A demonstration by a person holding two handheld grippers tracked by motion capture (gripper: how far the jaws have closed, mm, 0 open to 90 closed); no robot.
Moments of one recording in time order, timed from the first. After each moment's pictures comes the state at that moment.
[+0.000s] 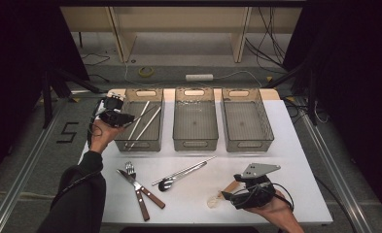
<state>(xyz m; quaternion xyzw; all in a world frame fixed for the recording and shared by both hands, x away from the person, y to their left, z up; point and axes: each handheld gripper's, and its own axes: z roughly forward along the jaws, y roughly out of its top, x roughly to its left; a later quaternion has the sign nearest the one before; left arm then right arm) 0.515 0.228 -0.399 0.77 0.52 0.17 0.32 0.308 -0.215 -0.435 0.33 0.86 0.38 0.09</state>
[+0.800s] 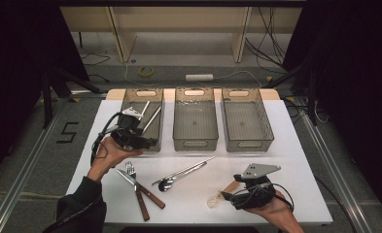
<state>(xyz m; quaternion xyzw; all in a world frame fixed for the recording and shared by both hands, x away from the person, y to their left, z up) 0.429 0.161 -0.380 0.84 0.41 0.10 0.34 0.306 -0.215 -0.435 0.33 0.86 0.38 0.09</state>
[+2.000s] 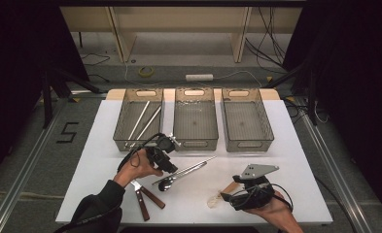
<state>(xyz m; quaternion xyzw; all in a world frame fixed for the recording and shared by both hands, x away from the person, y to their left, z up) 0.427 0.085 -0.444 0.93 0.31 0.02 0.18 0.307 -0.213 -0.436 0.32 0.86 0.38 0.08</state>
